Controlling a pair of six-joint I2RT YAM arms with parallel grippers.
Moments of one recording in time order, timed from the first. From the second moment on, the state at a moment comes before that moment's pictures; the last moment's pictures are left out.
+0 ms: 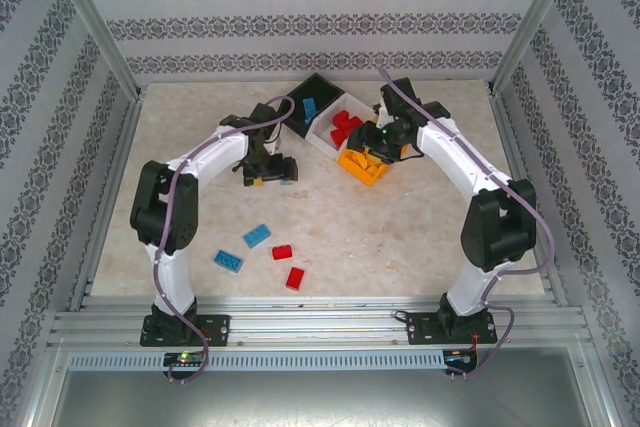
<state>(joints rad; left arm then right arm) -0.35 1.97 1.55 -0.94 0.20 -0.42 0.31 1.74 1.51 -0.86 -0.38 0.58</state>
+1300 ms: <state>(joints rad) -0.32 2.26 2.03 -1.05 0.17 -0.44 0.27 1.65 1.37 -0.81 -0.38 0.61</state>
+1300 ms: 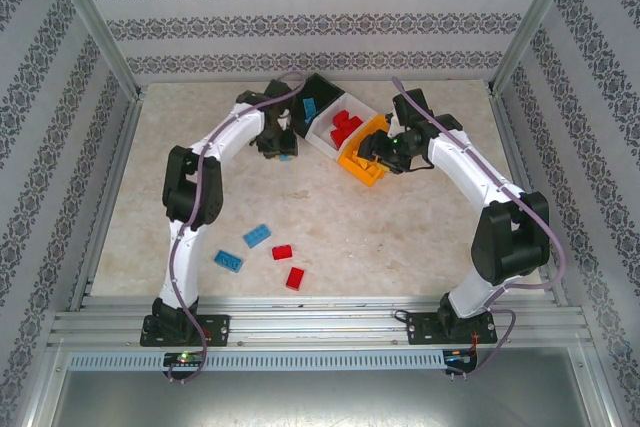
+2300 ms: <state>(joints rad) -0.22 2.68 2.56 -0.68 0.53 -0.90 0.29 1.37 1.13 -0.88 -0.29 0.66</state>
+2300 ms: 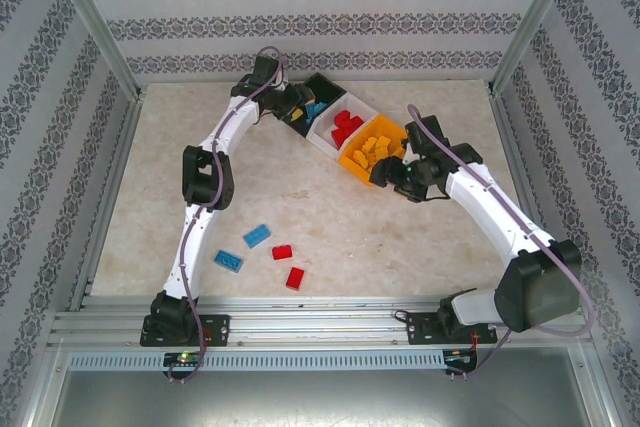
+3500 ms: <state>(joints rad) -0.11 1.75 1.38 -0.60 0.47 -0.71 0.60 1.61 1.25 -0.92 -0.39 0.48</state>
